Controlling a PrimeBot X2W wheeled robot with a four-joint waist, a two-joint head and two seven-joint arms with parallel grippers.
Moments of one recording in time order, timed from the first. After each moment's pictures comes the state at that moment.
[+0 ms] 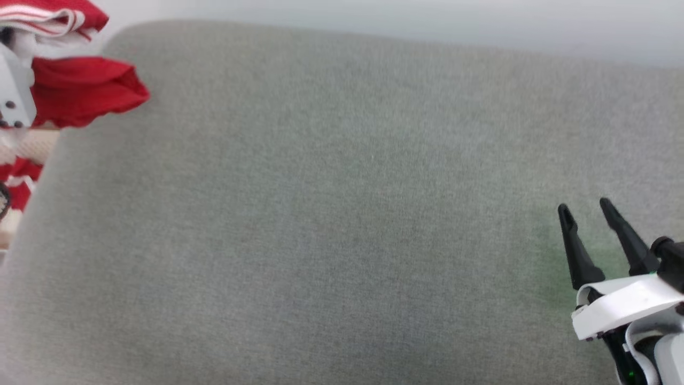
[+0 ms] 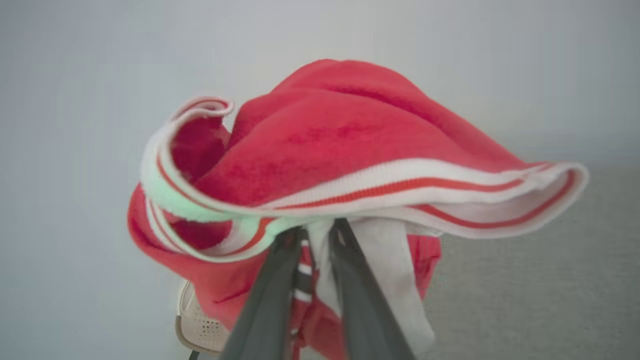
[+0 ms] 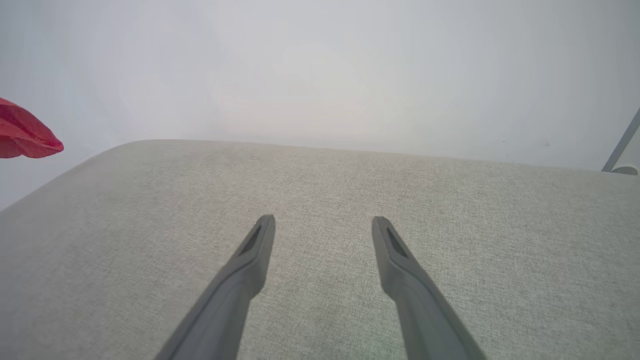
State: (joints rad) left arm -1.12 0.61 -0.26 0.87 -0.42 -0.13 0.30; right arm -0.20 -0.26 0.08 0.11 0.36 0.13 -0.10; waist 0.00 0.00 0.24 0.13
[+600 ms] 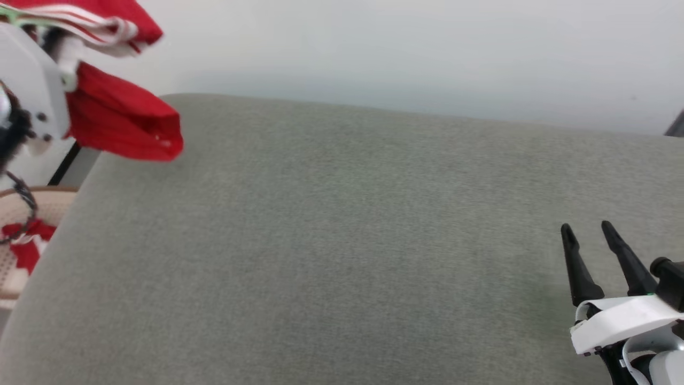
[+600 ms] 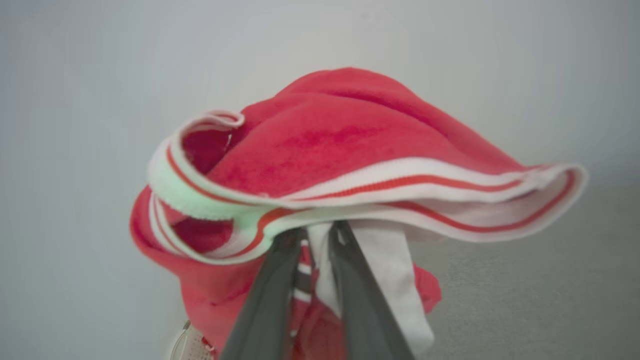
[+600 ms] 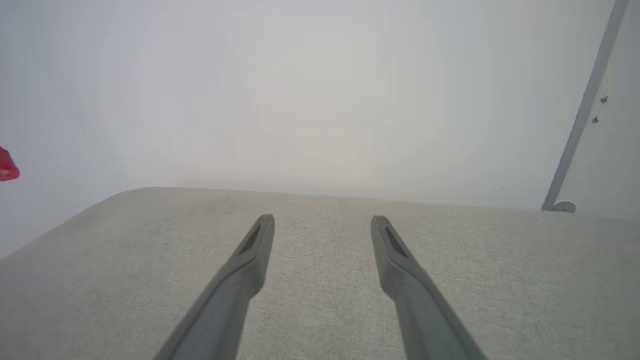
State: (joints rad) left arm -0.96 0.68 -0.29 0.41 -0.53 -0.11 0.53; right arm -0.16 -0.22 0.04 0.17 0.36 0.13 -0.13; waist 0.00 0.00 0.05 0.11
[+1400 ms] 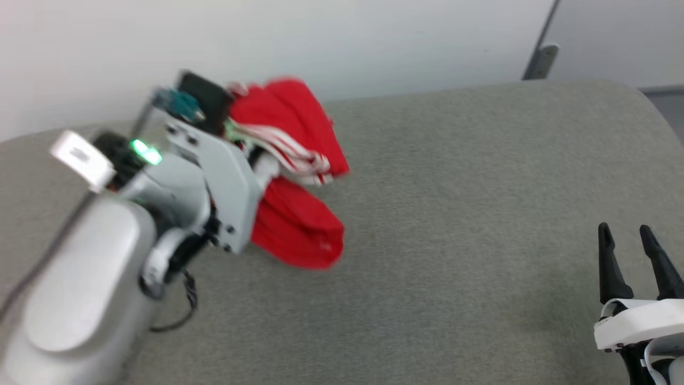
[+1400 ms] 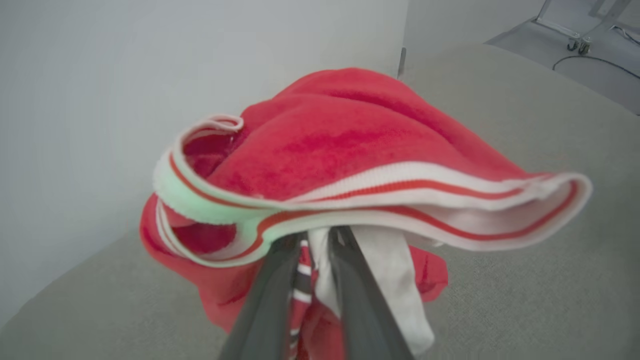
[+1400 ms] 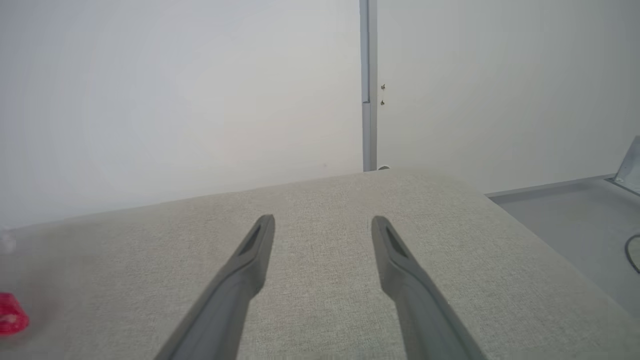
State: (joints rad) left arm -0.71 0.51 -0.47 -0.02 -0.58 0.03 0.74; right arm -0.16 -0.19 -0.09 0.22 0.32 0.13 -0.18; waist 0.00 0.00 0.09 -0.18
